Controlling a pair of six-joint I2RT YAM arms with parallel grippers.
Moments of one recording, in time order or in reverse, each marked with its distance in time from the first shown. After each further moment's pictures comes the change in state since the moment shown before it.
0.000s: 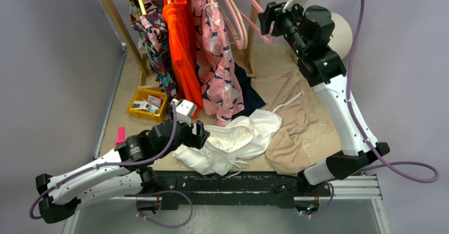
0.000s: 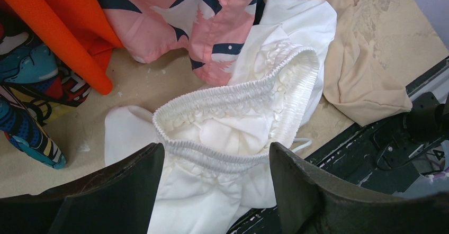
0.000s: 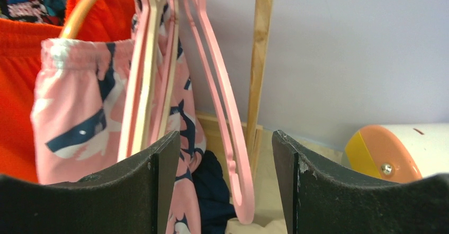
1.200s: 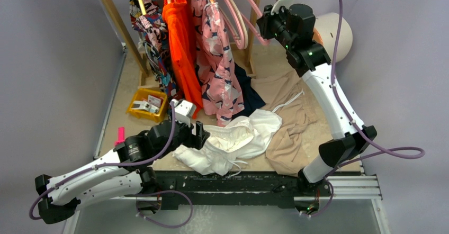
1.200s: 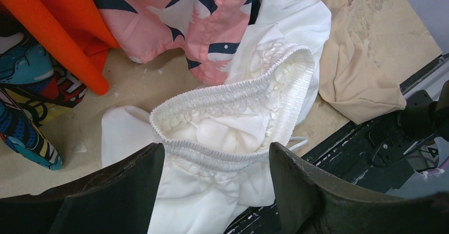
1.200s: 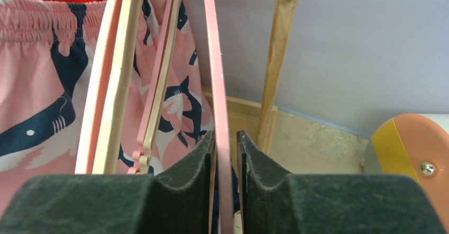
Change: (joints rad) left arm 0.000 -0.012 -0.002 0.000 0.012 0.000; right arm -0.034 0.122 -0.003 -0.019 -0.086 0.026
